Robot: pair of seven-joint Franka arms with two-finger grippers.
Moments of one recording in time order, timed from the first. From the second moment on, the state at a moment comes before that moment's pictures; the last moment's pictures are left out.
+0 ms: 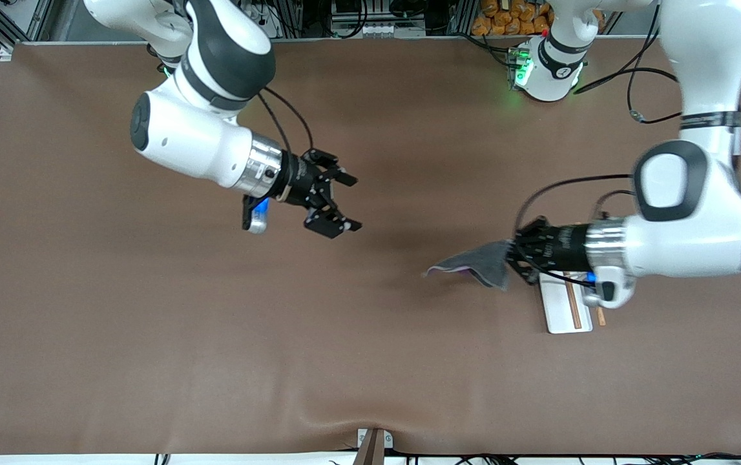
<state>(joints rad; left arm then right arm) -0.07 0.48 -0.08 -1.41 -0.71 1.73 -1.03 0.54 0.30 -0.01 -1.61 0.78 2.16 1.55</state>
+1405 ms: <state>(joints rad) -0.01 0.48 -0.10 -1.40 -0.33 1.70 -0.48 0.10 0.20 -0.02 -1.58 0.12 1.65 0.41</state>
